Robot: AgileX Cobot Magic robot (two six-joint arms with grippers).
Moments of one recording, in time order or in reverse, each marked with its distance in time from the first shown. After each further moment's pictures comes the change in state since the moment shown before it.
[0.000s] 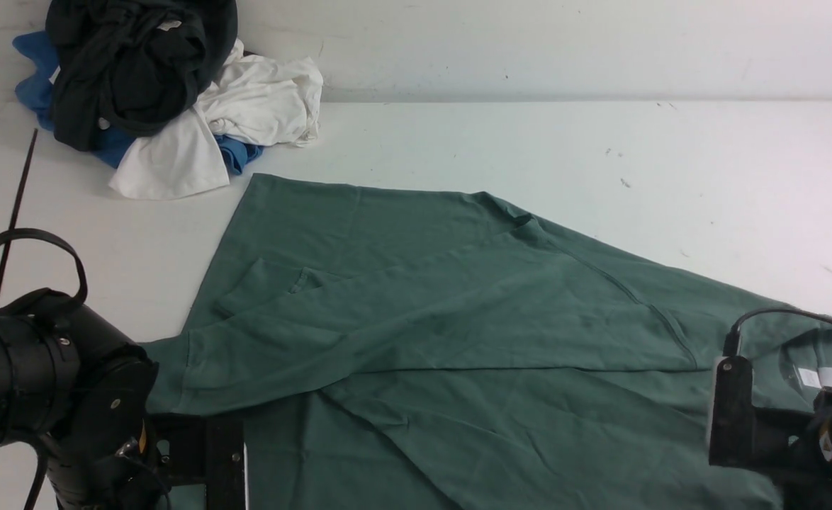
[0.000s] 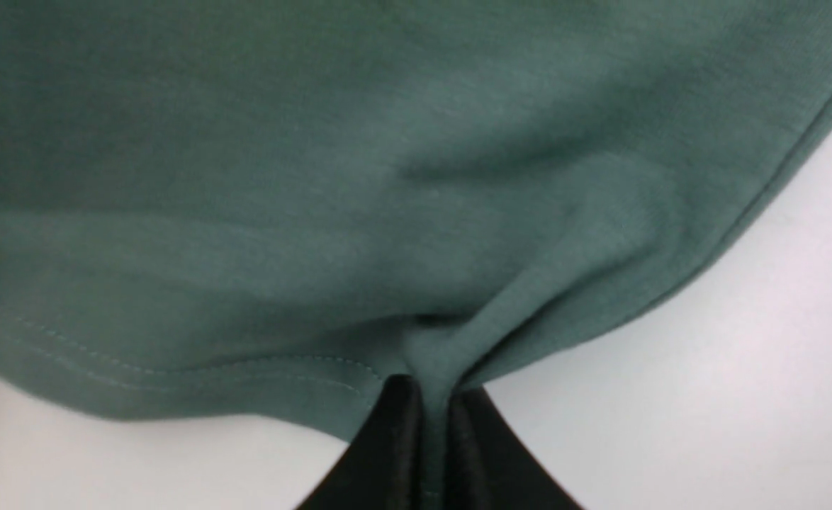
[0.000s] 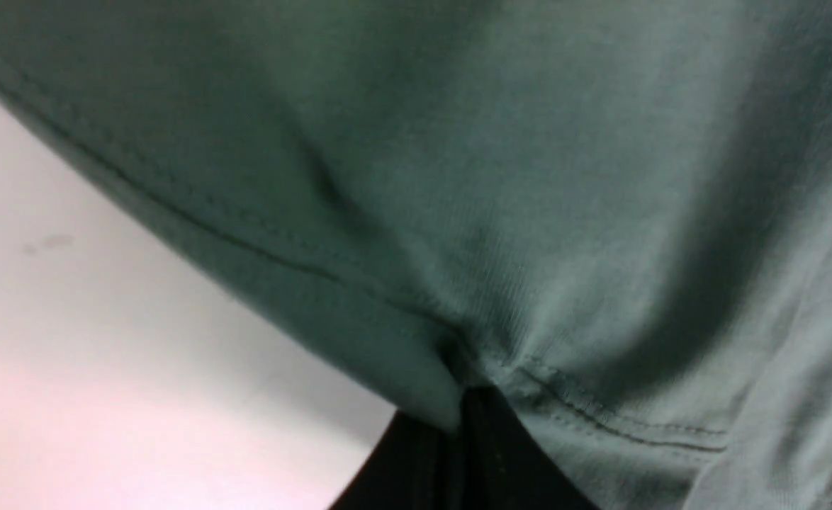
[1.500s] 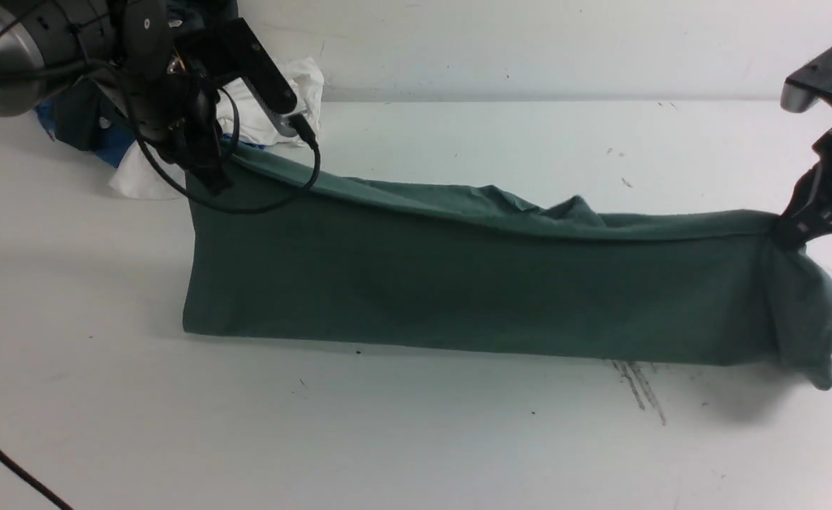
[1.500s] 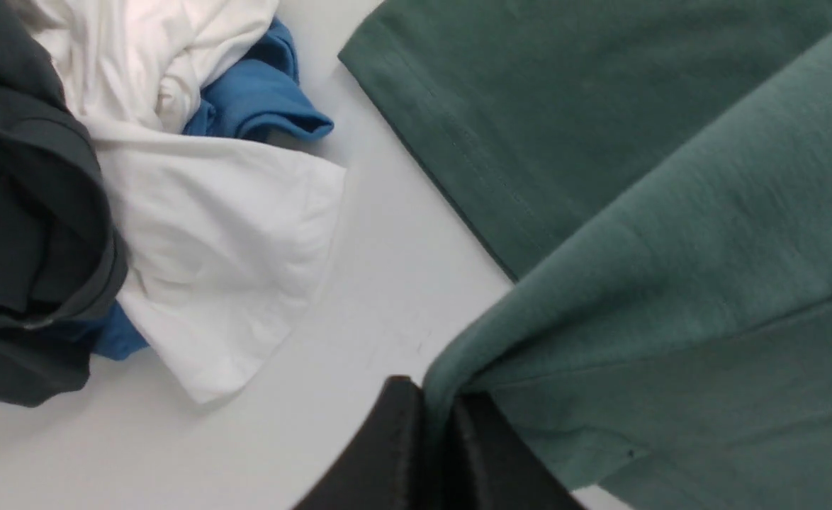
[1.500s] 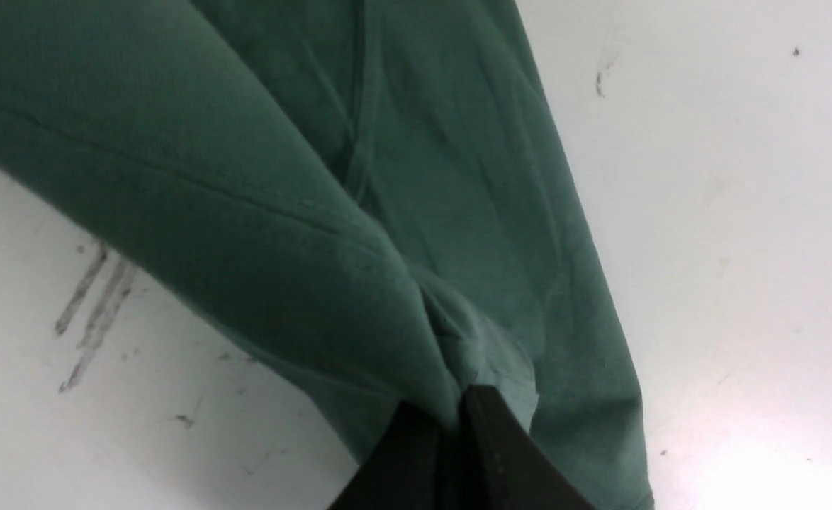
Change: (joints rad) right arm -0.410 0.387 -0.987 0.506 0.434 -0.149; left arm 0.236 0.485 -1.089 -0.075 0.000 -0.126
